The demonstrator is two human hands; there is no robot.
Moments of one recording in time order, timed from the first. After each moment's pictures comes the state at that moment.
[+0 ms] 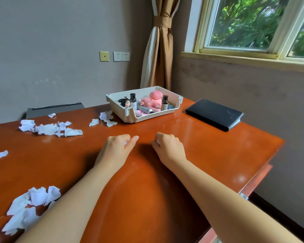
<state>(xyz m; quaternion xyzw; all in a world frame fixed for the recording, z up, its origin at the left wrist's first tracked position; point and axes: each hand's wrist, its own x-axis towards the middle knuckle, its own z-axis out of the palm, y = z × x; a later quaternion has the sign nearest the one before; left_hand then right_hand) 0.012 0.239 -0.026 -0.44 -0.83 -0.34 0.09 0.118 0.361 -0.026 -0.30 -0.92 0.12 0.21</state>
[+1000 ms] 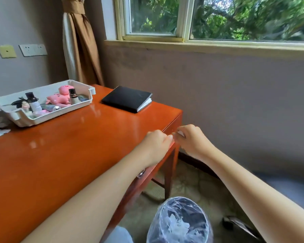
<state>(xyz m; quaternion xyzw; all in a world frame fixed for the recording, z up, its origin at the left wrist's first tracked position) 0.297 0.383 0.007 -0.66 -0.68 -0.28 -0.19 0.420 0.450 -0.002 -0.44 -0.84 0.21 0.23</state>
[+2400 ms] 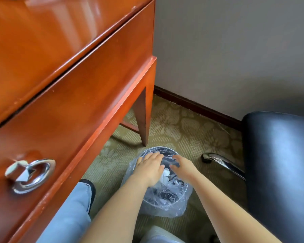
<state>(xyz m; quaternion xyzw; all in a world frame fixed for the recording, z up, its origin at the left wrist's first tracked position) 0.366 0.482 -0.327 -0.67 -0.65 0.06 -0.36 0.507 0.516 -0.349 -0.63 -0.65 0.41 -0.09</state>
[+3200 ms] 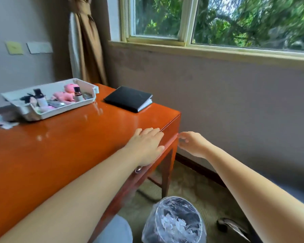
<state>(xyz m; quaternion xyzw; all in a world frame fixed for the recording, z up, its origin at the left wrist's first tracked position) 0.286 0.371 0.008 -0.72 -0.69 -0.03 -0.01 0.440 0.480 -0.018 -0.48 -0.85 0.19 0.08</state>
